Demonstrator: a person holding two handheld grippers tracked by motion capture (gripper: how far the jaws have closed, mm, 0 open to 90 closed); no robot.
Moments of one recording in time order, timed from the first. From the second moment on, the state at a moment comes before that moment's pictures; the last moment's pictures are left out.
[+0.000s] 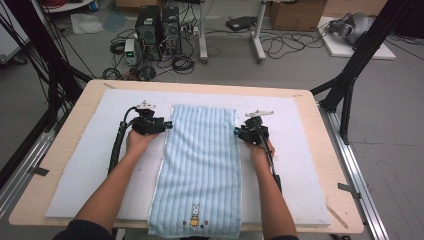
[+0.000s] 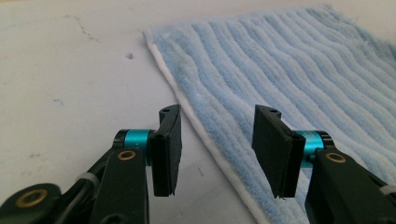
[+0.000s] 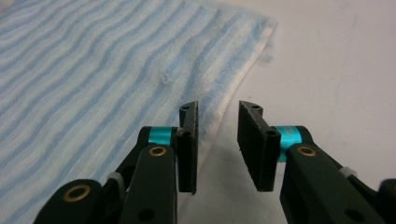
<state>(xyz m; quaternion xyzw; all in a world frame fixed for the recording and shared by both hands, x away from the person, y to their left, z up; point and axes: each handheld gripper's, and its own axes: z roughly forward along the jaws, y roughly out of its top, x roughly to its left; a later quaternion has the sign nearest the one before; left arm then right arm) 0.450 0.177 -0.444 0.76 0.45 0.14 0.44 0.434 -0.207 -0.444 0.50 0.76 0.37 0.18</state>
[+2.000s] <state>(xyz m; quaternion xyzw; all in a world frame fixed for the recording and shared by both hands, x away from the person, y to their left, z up) 0.401 0.198 -0.431 0.71 0.42 0.19 0.53 0.363 -0.231 -0.425 0.44 0.77 0.39 0.23</state>
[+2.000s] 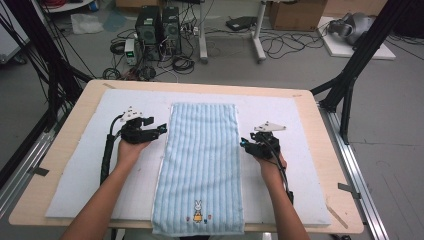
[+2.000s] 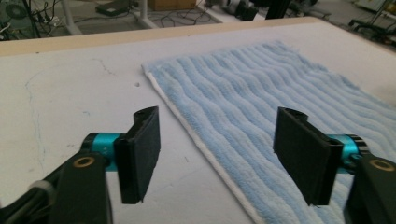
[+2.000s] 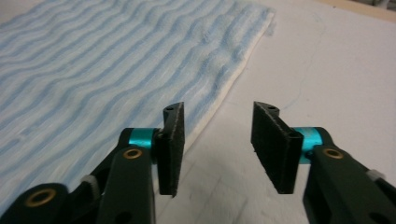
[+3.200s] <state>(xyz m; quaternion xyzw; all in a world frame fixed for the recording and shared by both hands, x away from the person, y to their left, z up) 0.364 0.232 -0.424 0.69 0.39 0.19 0.57 0.336 -0.263 -0.411 0.44 0.75 0.42 0.24</state>
